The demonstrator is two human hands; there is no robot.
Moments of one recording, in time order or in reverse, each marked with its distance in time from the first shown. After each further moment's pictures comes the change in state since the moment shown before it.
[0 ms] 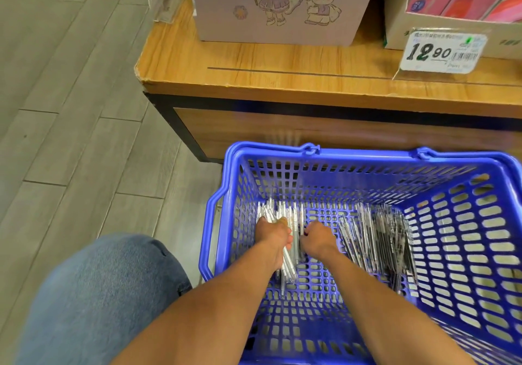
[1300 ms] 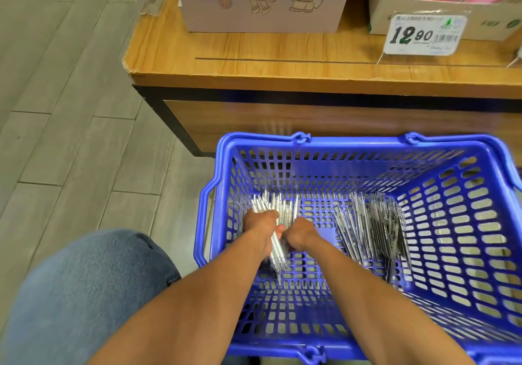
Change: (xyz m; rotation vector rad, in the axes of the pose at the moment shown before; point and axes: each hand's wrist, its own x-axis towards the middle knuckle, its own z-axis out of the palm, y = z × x) left_hand 0.005 0.002 -0.011 -0.004 0.034 -0.002; right_hand -0.011 -0.020 0.012 0.119 -0.175 0.033
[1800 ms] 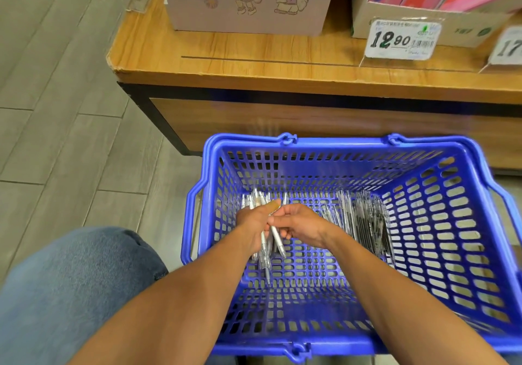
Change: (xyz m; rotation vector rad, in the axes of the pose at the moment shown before) left_hand -0.011 0.007 0.007 0.009 -0.090 -0.039; right_hand -0.035 0.009 -0.054 0.688 -0.467 -0.365
